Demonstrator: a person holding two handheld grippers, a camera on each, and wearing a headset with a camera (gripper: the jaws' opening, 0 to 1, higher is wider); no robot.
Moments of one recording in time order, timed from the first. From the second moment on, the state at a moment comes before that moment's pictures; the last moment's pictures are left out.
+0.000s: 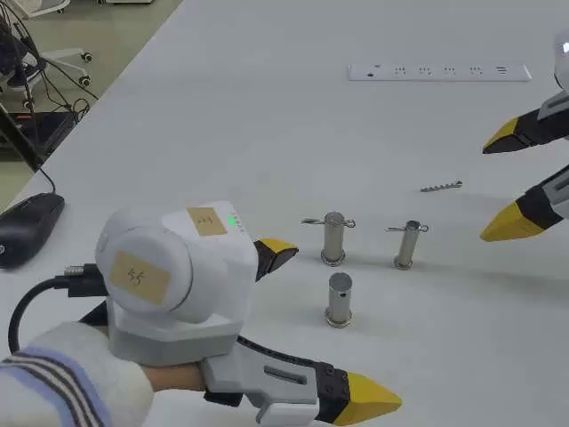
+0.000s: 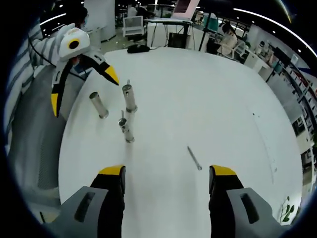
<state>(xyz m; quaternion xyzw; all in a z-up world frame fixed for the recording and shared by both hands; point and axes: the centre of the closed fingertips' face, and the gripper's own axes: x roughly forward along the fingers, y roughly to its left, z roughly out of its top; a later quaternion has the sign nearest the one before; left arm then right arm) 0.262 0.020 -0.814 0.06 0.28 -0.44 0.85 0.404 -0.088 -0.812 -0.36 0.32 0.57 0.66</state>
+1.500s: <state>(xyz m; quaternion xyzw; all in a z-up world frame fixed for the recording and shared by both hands) 0.266 0.035 -0.816 0.02 0.29 -0.41 0.87 0.444 -0.080 -0.871 -0.44 0.39 0.60 0.54</state>
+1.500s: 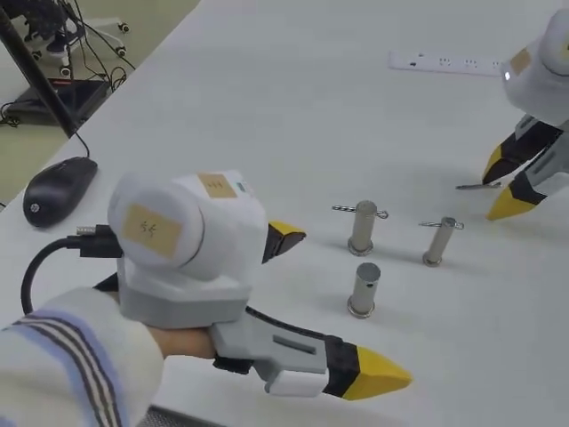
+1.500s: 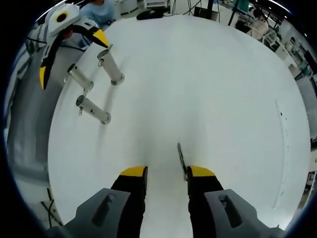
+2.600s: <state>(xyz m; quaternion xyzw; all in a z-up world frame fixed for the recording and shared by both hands) 0.264 0.041 -0.823 0.03 0.31 -0.39 0.87 0.443 -0.085 -0.868 -0.46 0.40 0.55 0.57</state>
